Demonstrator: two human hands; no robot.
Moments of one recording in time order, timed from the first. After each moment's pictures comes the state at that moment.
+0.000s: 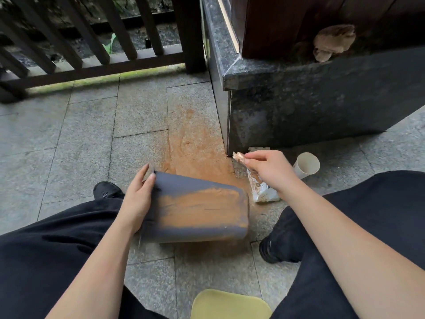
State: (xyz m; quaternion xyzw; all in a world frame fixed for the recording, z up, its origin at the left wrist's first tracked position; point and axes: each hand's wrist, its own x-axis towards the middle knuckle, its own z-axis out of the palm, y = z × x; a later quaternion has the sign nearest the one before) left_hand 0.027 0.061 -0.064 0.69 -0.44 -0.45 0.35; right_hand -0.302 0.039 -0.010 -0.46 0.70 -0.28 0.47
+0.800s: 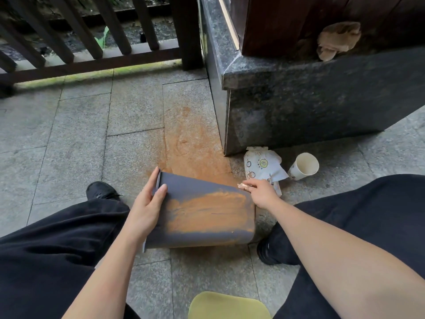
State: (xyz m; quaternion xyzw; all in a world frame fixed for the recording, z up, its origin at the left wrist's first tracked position) left_hand 0.014 0.076 -0.082 0.64 -0.51 -0.49 0.31; right_hand -0.308 0.040 -0.146 -0.48 0.74 -0.09 0.46
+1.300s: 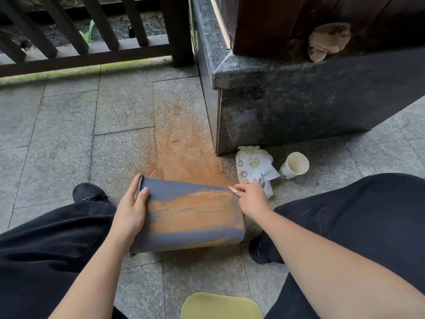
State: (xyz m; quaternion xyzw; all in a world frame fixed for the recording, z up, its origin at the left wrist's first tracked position) left_hand 0.025 0.066 -0.105 0.71 -0.49 -0.42 0.29; right_hand -0.295 0.062 -0.139 -0.51 0.77 -0.09 0.38
